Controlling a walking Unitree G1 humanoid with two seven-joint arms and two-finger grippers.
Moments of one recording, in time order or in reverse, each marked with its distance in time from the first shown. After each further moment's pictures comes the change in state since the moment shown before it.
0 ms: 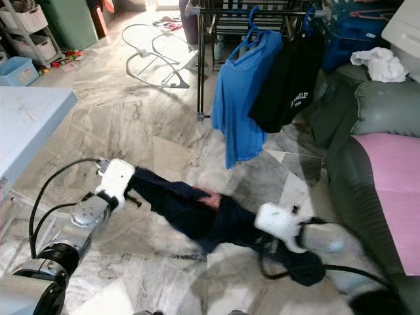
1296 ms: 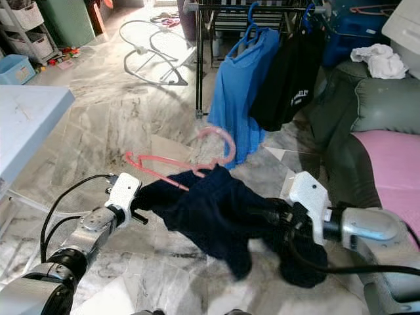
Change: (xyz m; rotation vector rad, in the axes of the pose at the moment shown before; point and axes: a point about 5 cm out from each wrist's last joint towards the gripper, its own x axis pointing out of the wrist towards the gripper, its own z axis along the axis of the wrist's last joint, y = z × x) left arm 0.000 -0.024 -0.021 -0.165 0.166 -0.092; right arm -0.057 -0.012 0.059 0.271 -0.309 0.120
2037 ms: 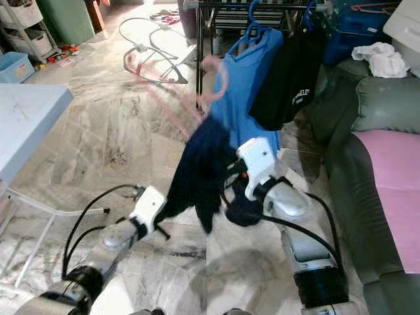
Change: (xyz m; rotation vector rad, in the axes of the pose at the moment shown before) left arm 0.001 -0.055 -0.004 0.072 -0.109 -0.195; right arm 0.097 -0.019 0.019 0.016 -0.275 -0.409
